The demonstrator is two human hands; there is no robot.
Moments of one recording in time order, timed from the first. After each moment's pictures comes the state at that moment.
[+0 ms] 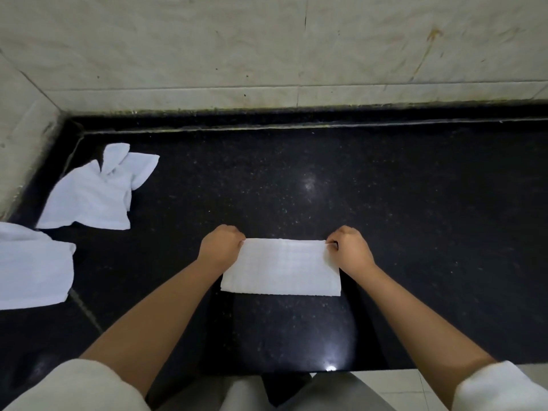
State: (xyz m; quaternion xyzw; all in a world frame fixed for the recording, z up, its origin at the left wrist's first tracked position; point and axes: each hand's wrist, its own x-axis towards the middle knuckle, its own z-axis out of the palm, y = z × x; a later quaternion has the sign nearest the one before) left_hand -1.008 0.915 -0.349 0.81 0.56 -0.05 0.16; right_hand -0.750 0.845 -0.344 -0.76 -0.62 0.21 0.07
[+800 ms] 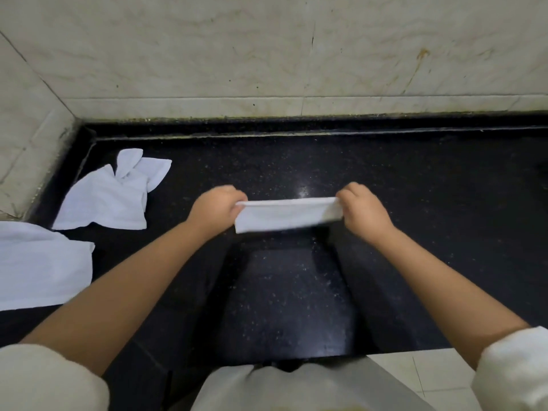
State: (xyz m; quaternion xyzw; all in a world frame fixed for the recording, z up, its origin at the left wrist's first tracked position) left_hand -1.039 0.944 -0.263 0.88 0.45 0.10 0.10; right_hand -0.759 0.869 -0.267 -0.68 -0.73 0.01 0.10
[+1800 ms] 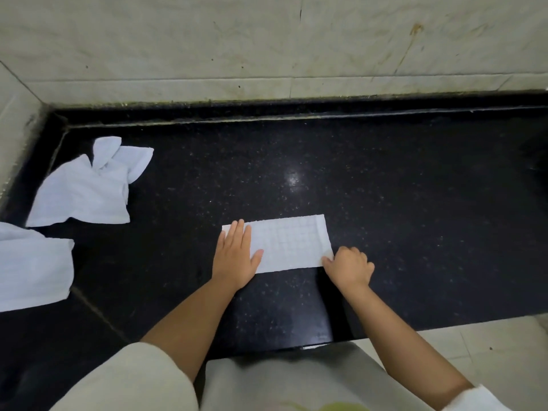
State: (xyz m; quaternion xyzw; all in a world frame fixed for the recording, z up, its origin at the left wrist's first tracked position) left_hand -1.010 0.860 -0.372 0.82 0.55 -0.07 0.15; right_hand -0.807 0.788 -0.335 -0.89 -0.41 0.20 -0.03
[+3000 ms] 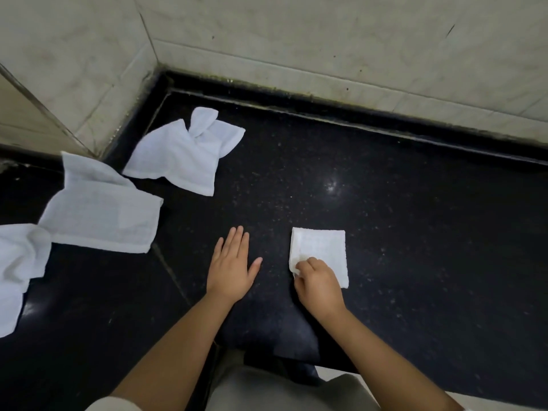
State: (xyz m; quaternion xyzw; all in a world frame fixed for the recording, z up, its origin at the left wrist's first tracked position) left_hand -1.140 0.842 -0.376 0.73 0.66 -0.02 0.16; right_hand -0.964 0.815 -0.355 -0.64 -0.74 0.16 0.11
